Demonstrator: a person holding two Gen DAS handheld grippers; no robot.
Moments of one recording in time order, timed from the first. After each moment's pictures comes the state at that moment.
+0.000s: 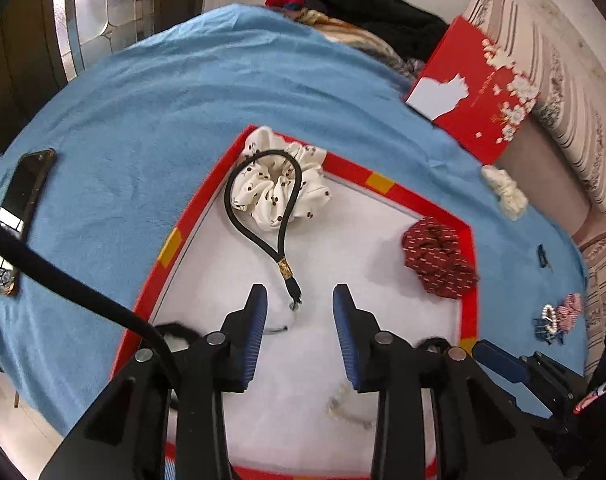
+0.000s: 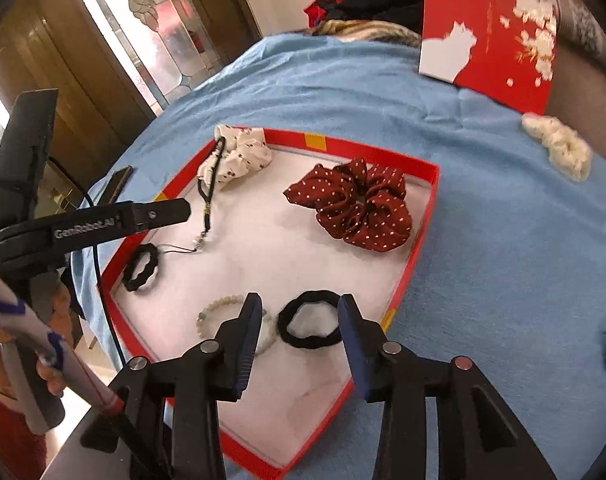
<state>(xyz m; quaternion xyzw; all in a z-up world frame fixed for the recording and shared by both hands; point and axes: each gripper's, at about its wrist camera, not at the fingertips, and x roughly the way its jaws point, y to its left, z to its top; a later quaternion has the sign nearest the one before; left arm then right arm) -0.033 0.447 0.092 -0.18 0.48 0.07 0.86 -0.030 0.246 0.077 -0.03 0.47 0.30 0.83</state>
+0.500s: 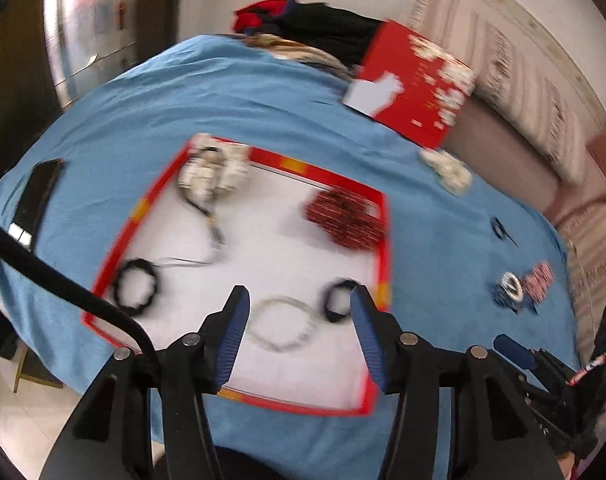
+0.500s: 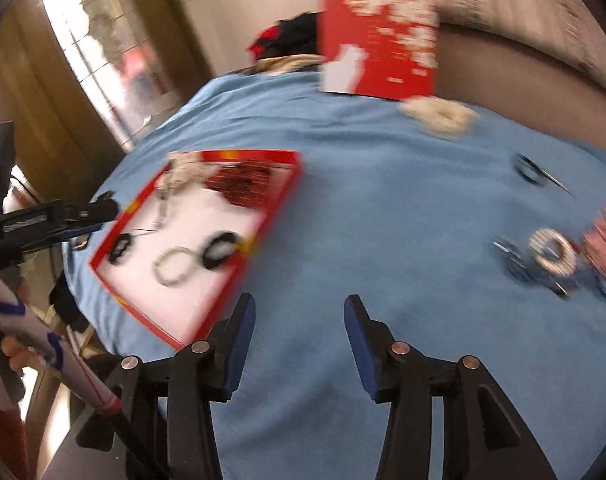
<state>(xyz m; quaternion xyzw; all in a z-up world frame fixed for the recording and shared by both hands) -0.087 0.346 0.137 -0.15 0.46 0.03 0.88 -0.094 0.091 0.095 0.02 0.44 0.22 0.87</state>
